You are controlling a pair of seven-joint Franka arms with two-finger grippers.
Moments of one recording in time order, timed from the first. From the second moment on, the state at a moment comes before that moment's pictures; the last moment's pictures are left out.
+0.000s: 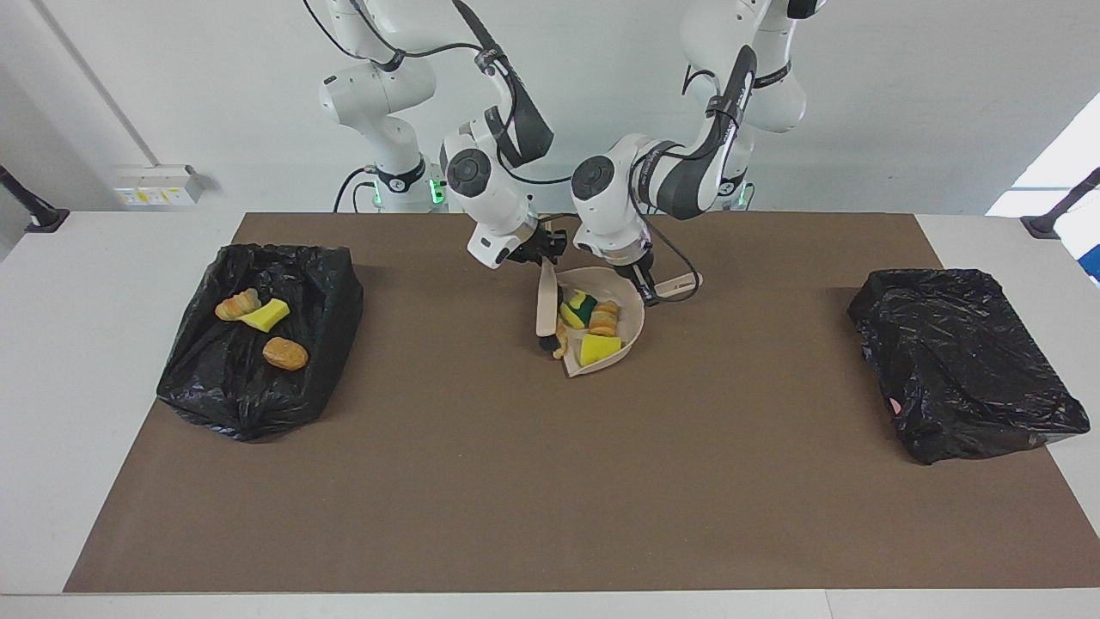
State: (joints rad) left arm -0.74 0.18 0.03 -2.04 0.29 1.91 0.55; right arm 0.50 0.05 0.09 -2.24 0.56 2.17 0.24
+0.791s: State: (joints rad) left arm -0.74 0.18 0.03 -2.04 0.30 1.91 0.55; right arm 0.40 -0.03 0.07 -2.19 0.53 1.92 0.22
